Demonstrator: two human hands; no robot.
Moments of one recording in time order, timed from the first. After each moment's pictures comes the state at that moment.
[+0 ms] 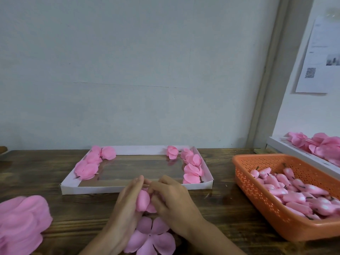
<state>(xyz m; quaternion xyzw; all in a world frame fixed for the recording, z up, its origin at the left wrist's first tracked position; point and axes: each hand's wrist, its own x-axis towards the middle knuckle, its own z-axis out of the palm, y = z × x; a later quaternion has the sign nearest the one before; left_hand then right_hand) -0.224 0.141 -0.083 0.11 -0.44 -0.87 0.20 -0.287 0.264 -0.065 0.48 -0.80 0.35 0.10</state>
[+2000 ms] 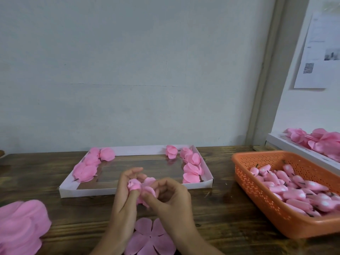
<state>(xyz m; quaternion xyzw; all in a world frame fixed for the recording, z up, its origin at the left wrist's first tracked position) -0.221 0.132 -0.089 0.01 -0.64 -0.67 0.36 -0.264 0.249 -0.077 0.28 -0.63 0.72 0.00</state>
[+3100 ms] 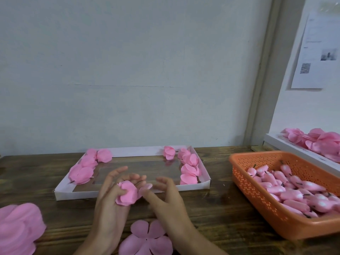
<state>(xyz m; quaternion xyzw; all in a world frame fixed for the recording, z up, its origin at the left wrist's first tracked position) -0.225 0.113 -0.087 0.05 -0.50 -0.80 0.31 -0.268 0.252 -0.068 0.19 -0.71 0.67 -0.13</state>
